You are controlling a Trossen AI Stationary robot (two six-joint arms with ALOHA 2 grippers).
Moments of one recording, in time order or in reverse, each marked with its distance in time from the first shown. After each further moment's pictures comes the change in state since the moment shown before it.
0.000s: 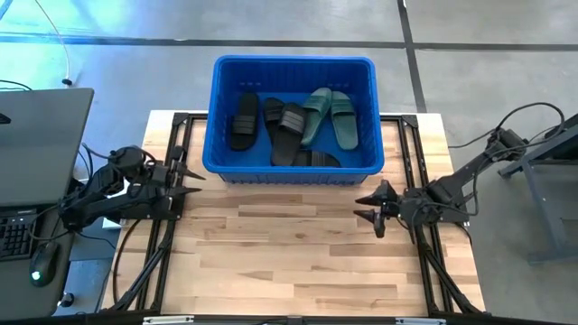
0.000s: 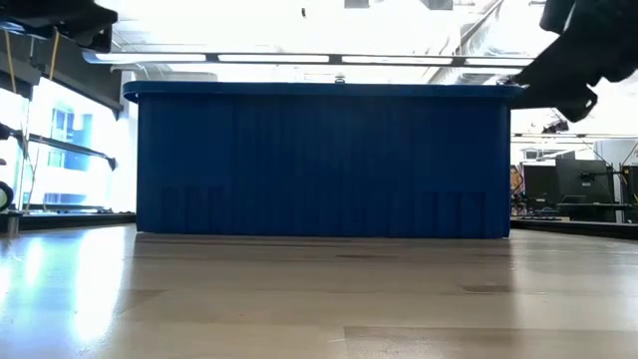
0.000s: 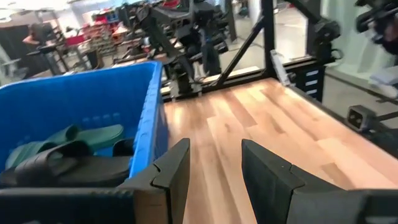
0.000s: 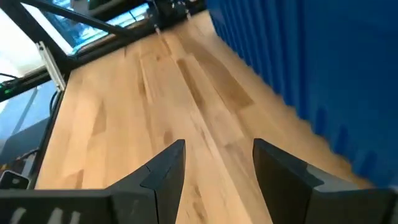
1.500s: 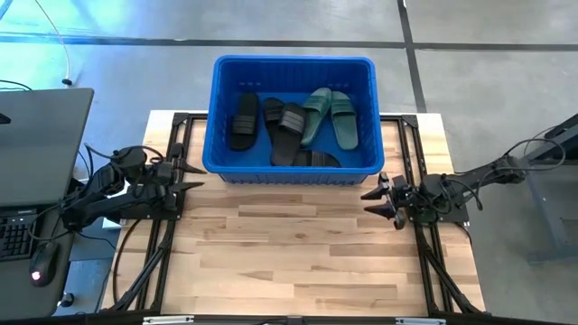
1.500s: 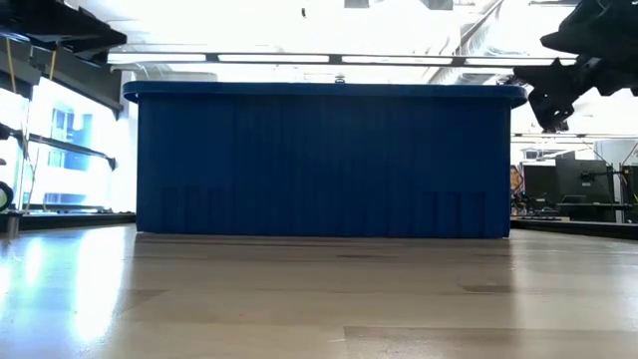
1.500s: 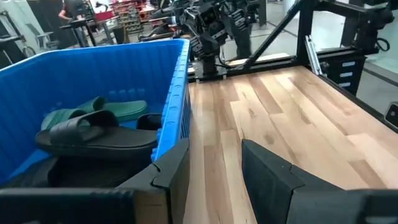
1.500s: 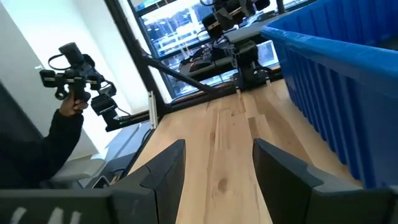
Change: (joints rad) left arm 0.000 0.000 0.000 -0.051 -0.132 -0.035; right arm -0.297 -0.548 -0.333 0.325 -0.514 -0.361
